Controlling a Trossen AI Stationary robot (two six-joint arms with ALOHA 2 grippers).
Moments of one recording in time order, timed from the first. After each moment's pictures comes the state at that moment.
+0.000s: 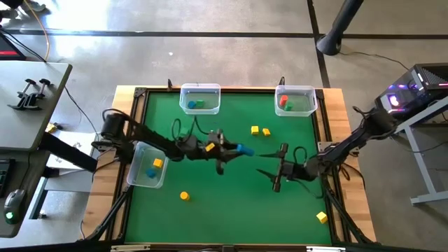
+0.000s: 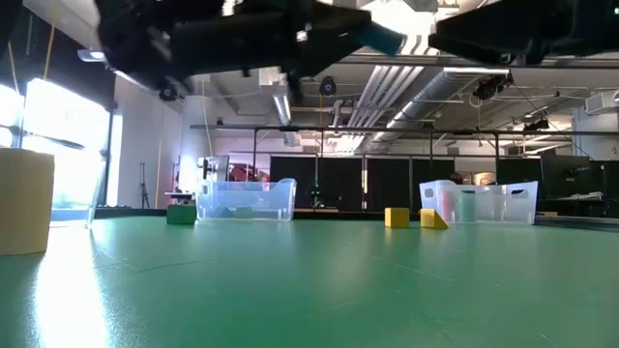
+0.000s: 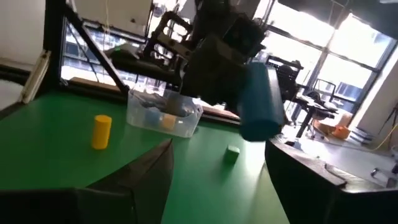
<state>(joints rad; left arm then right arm) -0.10 1.84 0.79 1.23 -0.15 -0.25 0.56 1.34 0.31 1.08 0.75 -0.33</state>
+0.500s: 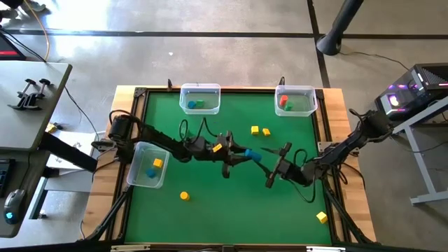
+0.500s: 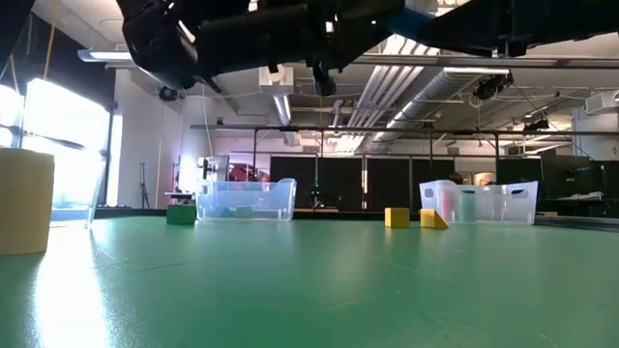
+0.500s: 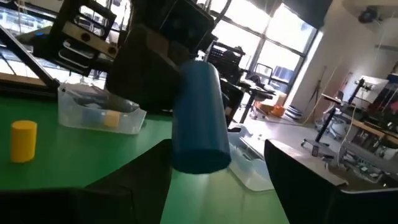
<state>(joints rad) -0.11 1.92 0.92 1.20 -0.05 -0.22 0.59 1.42 0.41 1.10 1.04 -0.38</state>
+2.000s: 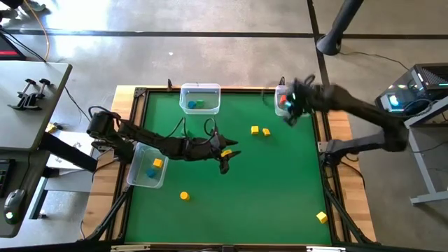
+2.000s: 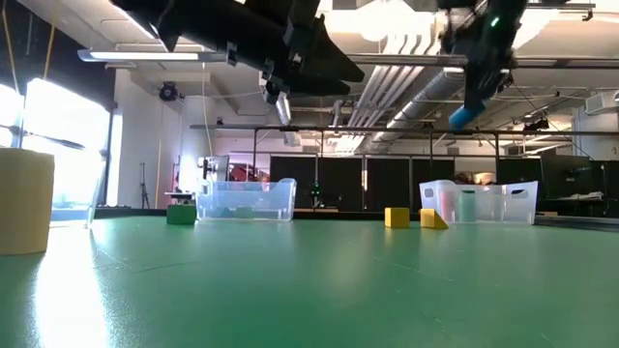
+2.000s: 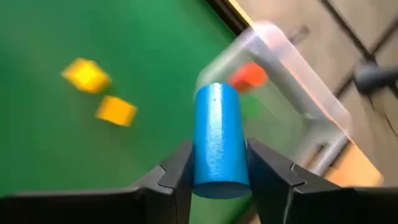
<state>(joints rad) -0.14 1.69 0.92 0.47 -0.39 -0.17 -0.47 1.18 1.20 -1.20 0.33 0.18</state>
